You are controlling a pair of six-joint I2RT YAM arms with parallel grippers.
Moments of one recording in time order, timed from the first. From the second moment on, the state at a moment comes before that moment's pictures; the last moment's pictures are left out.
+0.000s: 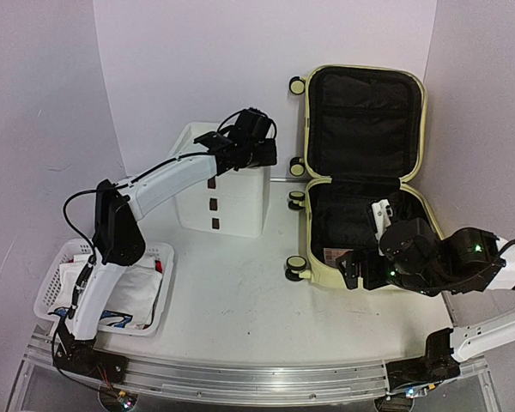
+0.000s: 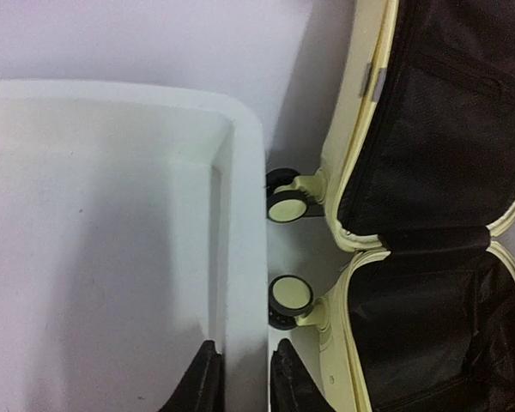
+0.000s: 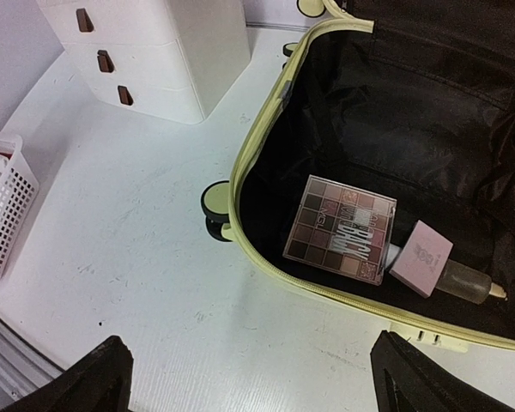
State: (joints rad) left arm -0.82 2.37 2.47 -0.58 -0.39 -0.49; right arm 1.22 0.95 0.89 -0.79 0.60 0.73
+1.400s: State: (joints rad) left arm -0.59 1.69 1.11 0.09 -0.03 -0.27; right arm 1.22 1.07 0.95 -0.81 0.61 0.71
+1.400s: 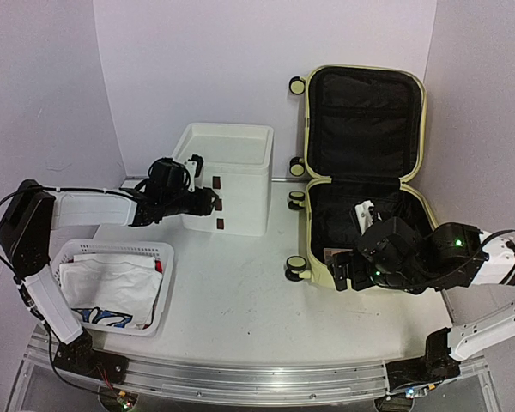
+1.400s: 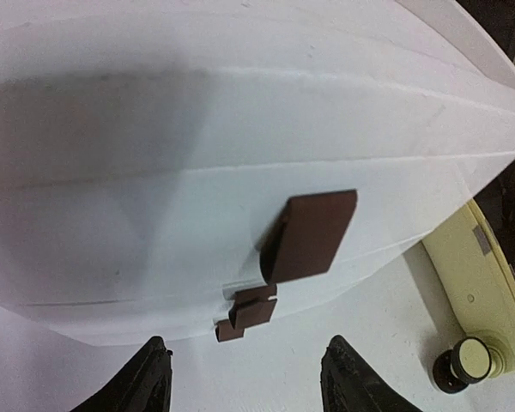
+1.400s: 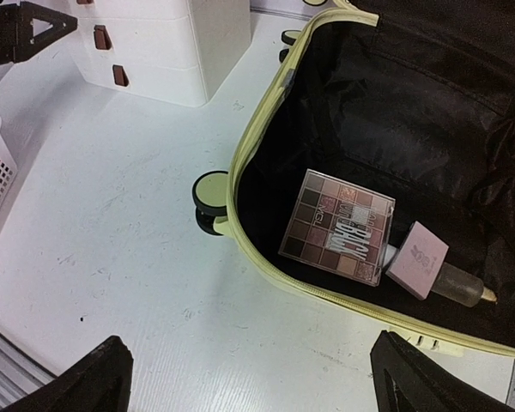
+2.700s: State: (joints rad) left arm -0.60 1.79 1.15 0.36 -0.07 -0.29; right arm 1.22 1.05 0.95 -0.81 0.60 0.73
